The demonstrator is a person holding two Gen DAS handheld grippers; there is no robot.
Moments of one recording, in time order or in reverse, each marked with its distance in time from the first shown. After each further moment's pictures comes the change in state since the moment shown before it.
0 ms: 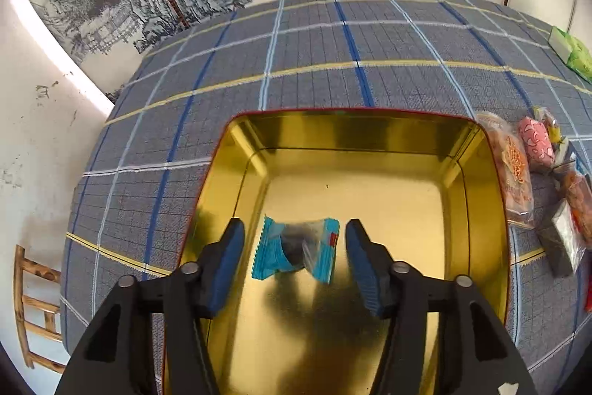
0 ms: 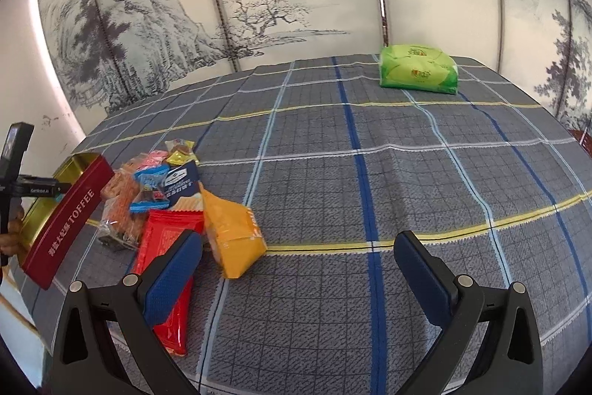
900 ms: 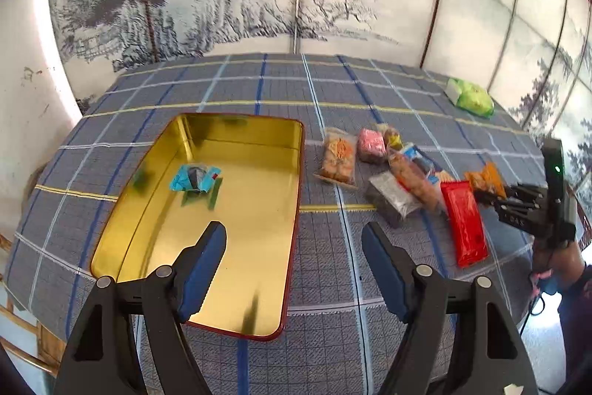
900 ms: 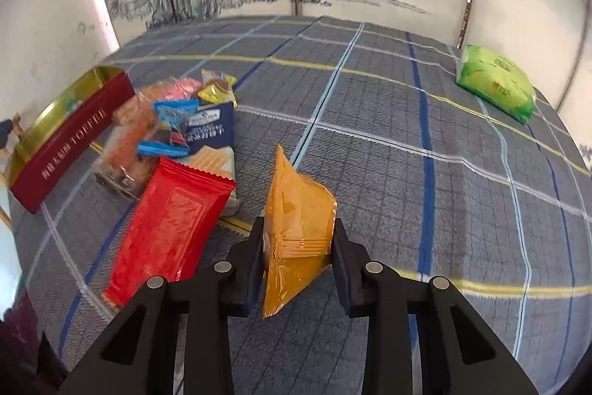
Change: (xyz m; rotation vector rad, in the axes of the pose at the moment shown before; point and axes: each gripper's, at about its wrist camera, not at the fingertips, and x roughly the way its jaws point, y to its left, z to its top) left arm -0.135 -0.043 -0.096 -0.110 -0.255 -0.272; right arm 0.037 0.028 0.009 -0.263 0.180 0.081
